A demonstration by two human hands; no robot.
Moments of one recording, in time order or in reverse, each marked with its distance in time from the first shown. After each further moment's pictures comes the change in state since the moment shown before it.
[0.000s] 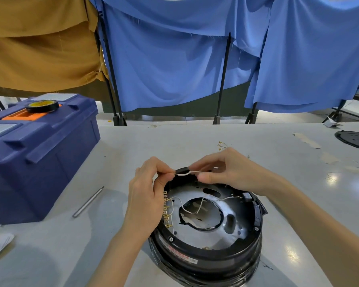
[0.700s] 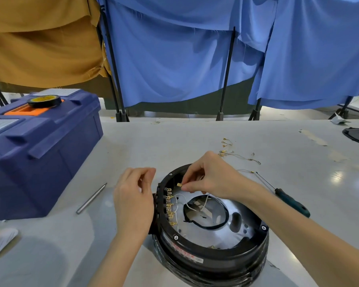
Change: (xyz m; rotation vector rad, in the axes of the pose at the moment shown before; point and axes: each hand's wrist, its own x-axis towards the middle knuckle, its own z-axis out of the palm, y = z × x) left_hand -0.010 -0.028 -0.004 0.136 0.200 -0.291; right_hand 0.027 -0.001 0.043 -0.081 0.048 -0.017
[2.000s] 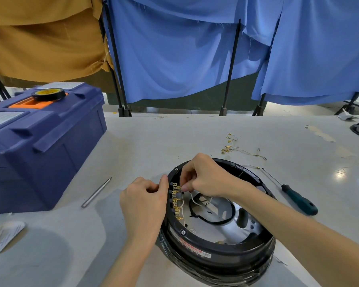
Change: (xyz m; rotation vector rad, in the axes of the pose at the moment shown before) left_hand -0.012 0.001 0.005 0.129 0.007 -0.185; right_hand 0.021 0.000 0.027 -0.148 -0.080 0.110
